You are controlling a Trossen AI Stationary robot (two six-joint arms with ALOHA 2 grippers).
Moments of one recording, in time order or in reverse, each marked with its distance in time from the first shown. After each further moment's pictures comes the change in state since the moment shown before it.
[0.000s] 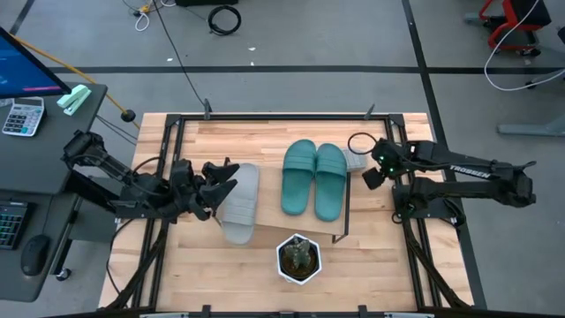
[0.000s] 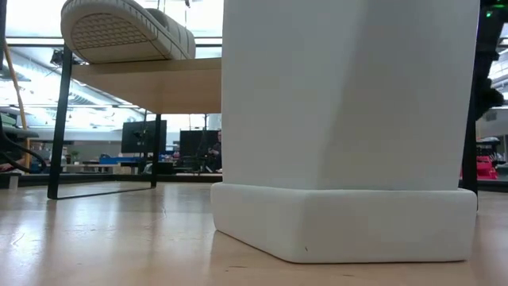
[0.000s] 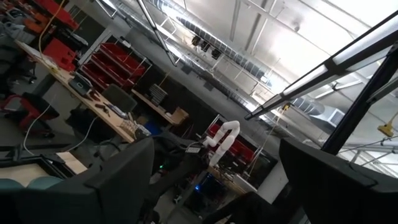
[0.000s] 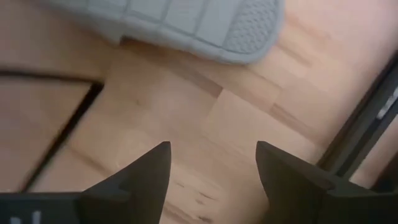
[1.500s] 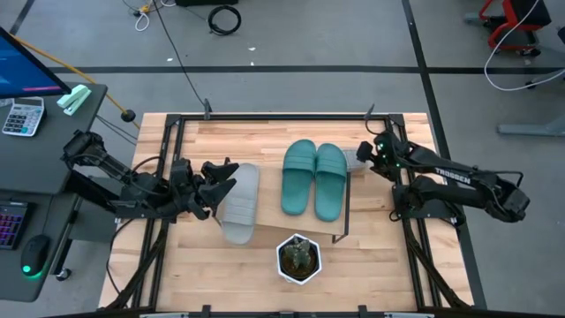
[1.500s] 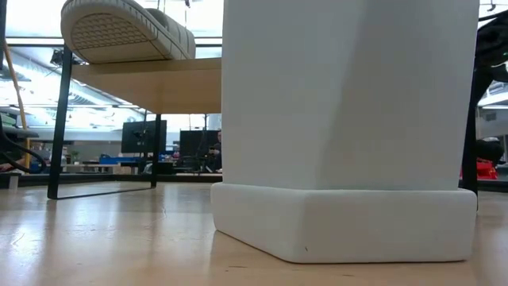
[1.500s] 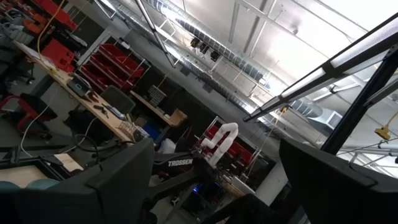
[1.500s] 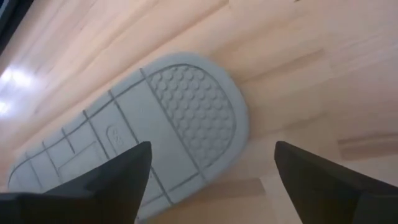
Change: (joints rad) left arm 0.001 -0.008 0.000 0.002 0.001 0.001; right arm -0.389 0.044 -0.321 0.624 -0.127 0.629
